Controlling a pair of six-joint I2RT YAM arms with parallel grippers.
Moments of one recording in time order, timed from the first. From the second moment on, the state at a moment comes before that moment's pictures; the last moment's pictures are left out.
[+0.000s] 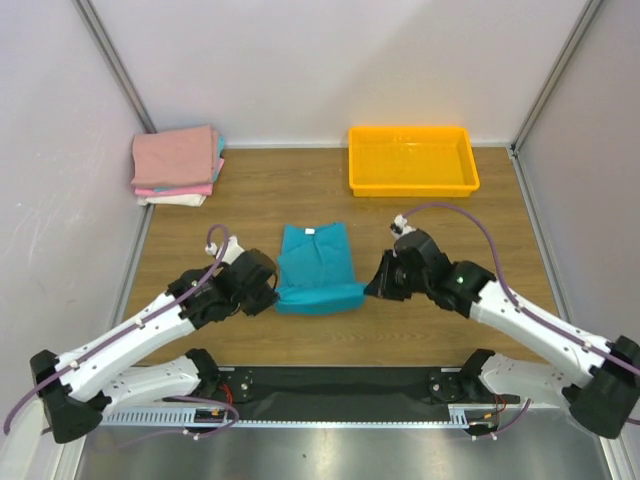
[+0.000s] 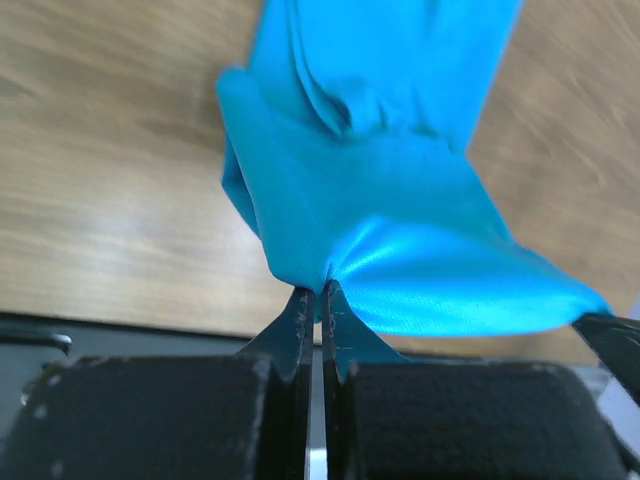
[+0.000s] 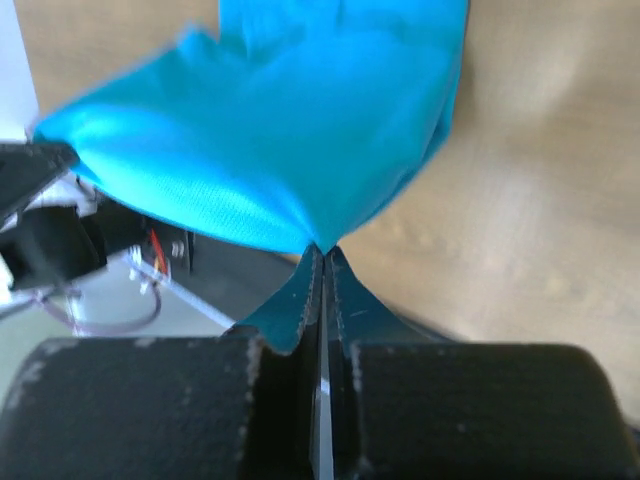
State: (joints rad) left arm -0.94 0.91 0.89 -0.99 -0.34 -1.36; right arm 0.83 1.01 0.82 -0.58 -0.06 0.86
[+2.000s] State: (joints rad) left arm -0.23 1.65 1.26 -0.21 -0.02 -0.64; right arm 0.39 2.03 1.58 -0.09 -0.48 0.51
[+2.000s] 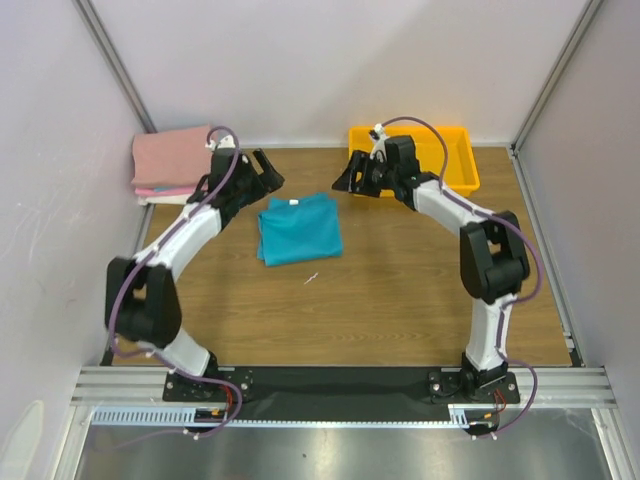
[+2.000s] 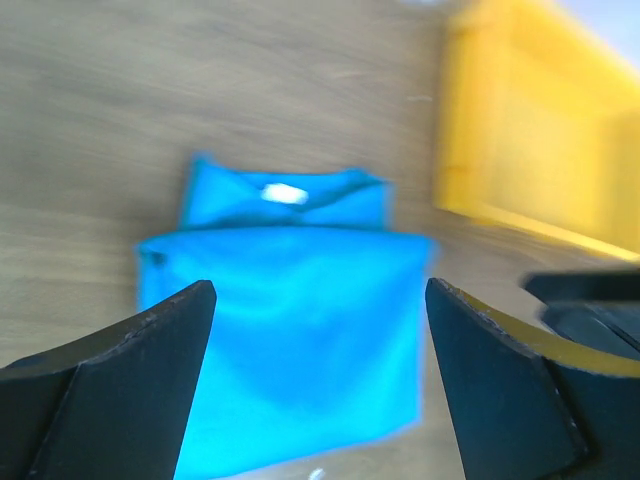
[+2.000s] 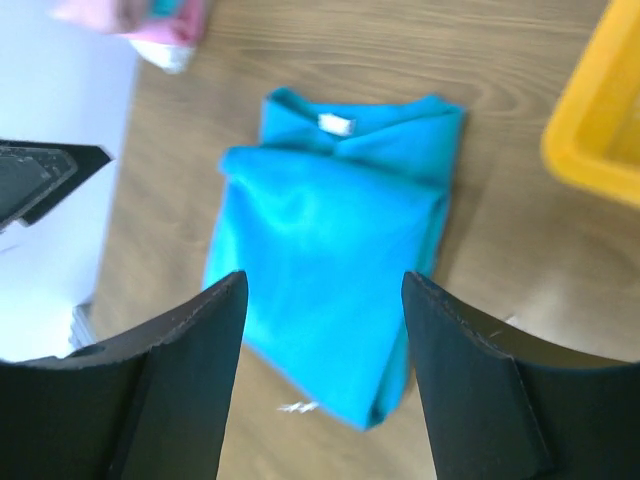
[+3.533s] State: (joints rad) left arm -0.22 1.79 1.36 0.01 0.23 -0.49; right arm 0.56 1.99 1.36 0.13 -0.21 0.62
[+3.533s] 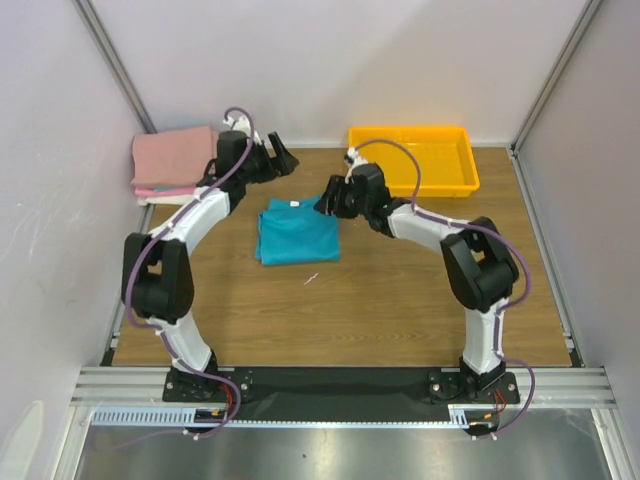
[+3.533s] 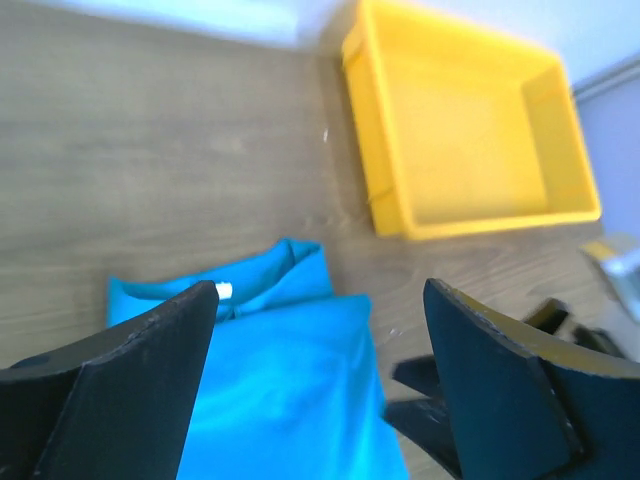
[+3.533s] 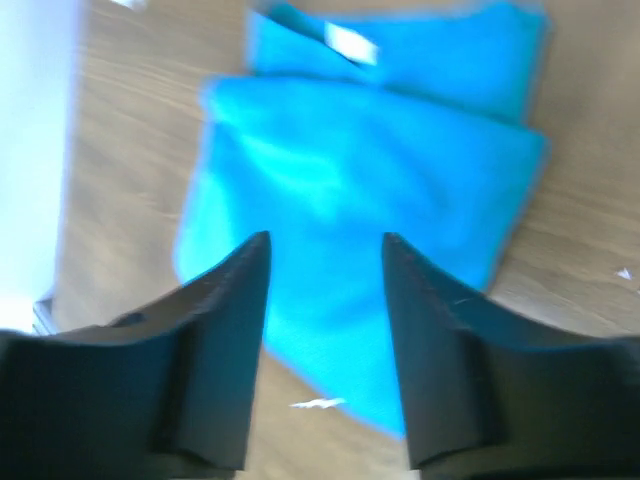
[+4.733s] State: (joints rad) left arm -0.50 1.98 1.41 -0.39 -0.11 -0.45; right arm 0.31 1.31 1.04 -0.31 0.02 0.64
